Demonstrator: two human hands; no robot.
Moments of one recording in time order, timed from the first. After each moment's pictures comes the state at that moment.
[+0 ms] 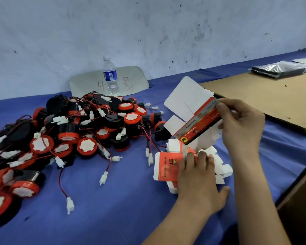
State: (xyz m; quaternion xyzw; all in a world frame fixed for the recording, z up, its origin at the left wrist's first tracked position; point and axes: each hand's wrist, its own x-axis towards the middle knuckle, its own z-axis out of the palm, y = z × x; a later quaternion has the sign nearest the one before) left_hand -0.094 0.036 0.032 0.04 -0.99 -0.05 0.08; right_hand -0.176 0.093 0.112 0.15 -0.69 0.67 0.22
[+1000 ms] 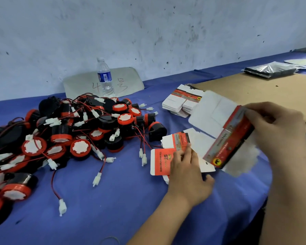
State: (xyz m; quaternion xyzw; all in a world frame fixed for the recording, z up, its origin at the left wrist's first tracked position) left_hand -0.108 0.029 0.022 0.08 -0.97 -0.17 0.13; right_hand -0.183 0.167 0.122 0.13 -0.78 0.57 0.21
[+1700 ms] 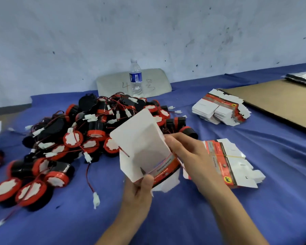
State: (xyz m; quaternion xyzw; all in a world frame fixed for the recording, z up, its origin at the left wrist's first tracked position) left_hand 0.007 -0.072 0.031 0.22 -0.67 -0.59 0.39; right_hand -0.106 0.015 0.086 0.37 -0.61 0.68 -0.16
